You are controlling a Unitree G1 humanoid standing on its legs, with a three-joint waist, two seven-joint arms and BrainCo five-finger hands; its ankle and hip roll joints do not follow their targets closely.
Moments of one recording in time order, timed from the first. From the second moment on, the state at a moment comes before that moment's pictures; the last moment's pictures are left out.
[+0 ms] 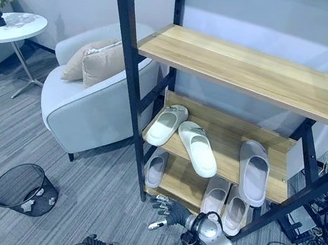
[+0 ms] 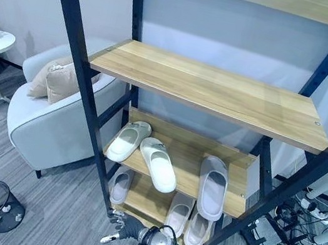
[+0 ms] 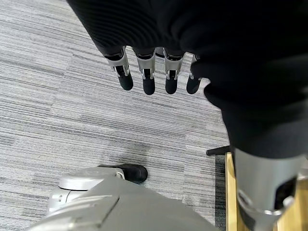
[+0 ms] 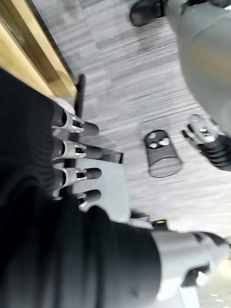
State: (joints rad) left arm 0.05 0.16 -0.12 1.29 -0.01 0.03 0.21; right arm 0.00 -0.06 0.60 0.56 -0.05 -0.05 0.47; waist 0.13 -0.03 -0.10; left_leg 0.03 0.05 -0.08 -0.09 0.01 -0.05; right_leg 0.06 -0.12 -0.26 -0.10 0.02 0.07
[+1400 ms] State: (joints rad) left arm 0.08 0.16 -0.11 1.26 -0.03 -0.03 0.27; right arm -0.16 -0.28 0.25 0.18 -0.34 0.07 -0.16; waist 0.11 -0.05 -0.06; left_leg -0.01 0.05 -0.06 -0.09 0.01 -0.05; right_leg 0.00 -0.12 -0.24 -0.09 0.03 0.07
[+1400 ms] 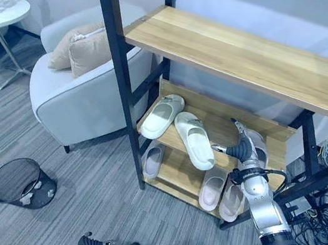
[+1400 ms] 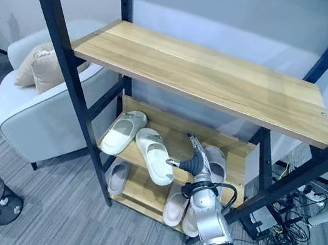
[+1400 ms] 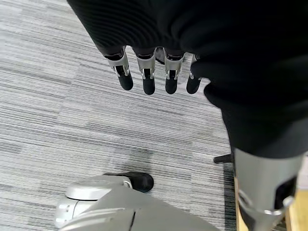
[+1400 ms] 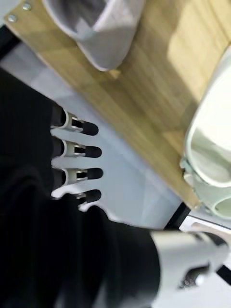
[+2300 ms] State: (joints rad) left arm 0.01 0.17 -0.11 1.24 -0.03 -0.02 0.27; right arm -0.40 -0.28 0.25 0.41 -0.37 0.17 -0.08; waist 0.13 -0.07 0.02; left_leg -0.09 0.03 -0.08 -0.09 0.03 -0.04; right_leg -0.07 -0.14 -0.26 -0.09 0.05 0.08
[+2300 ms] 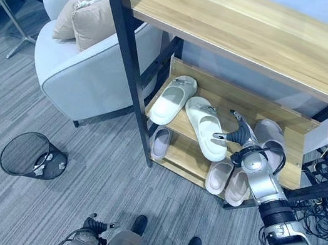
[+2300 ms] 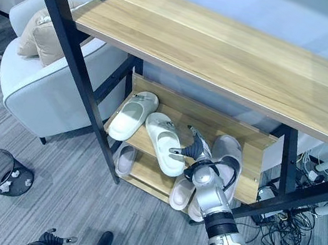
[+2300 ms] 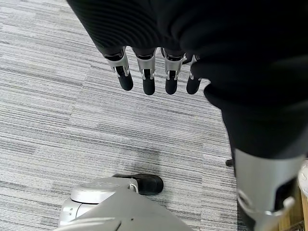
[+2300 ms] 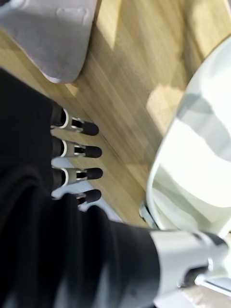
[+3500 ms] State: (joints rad) left arm -0.12 0.17 -0.10 1.26 -0.07 -0.06 0.27; right arm -0.63 -0.29 0.20 0.65 -0.32 0.11 -0.22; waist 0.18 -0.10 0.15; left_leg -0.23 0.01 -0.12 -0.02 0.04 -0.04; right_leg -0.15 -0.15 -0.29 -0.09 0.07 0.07
